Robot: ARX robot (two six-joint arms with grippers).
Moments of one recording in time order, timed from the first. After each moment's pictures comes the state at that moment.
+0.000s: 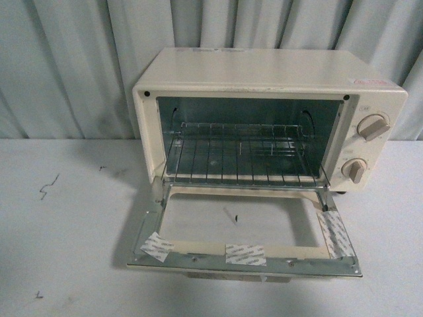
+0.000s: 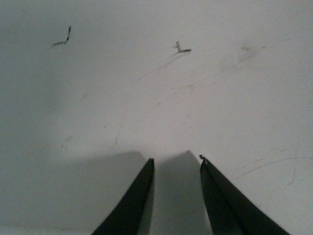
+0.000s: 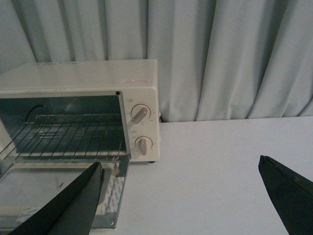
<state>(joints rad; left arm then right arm) -0.30 2.14 -0.01 1.32 -0.33 -0.13 0.00 0.00 0.01 0.00 0.00 0.01</state>
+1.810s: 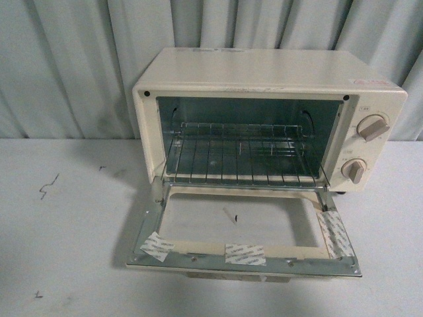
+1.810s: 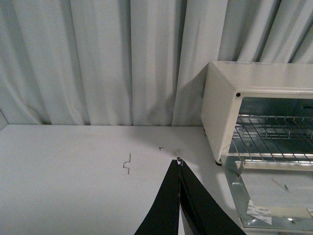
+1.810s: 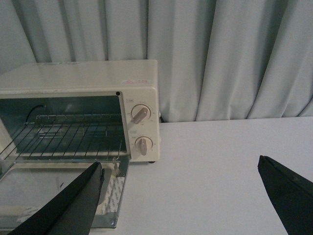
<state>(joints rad) 0.00 0.01 0.01 0.00 0.00 -0.02 0.00 0.00 0.01 0.00 0.00 0.01</state>
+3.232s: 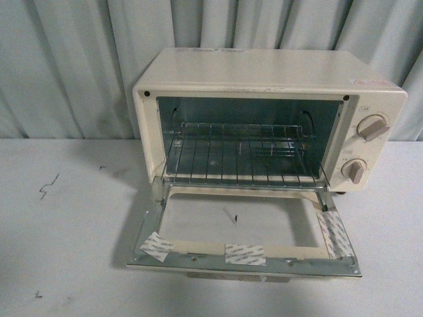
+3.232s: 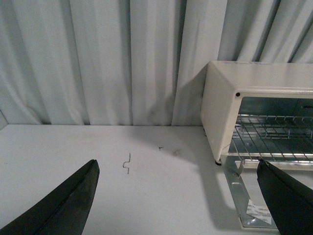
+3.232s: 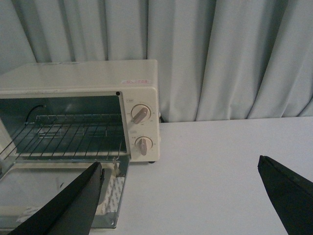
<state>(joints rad) 0.00 0.01 0.01 0.00 0.00 -0.02 0.00 0.00 0.01 0.00 0.00 0.01</state>
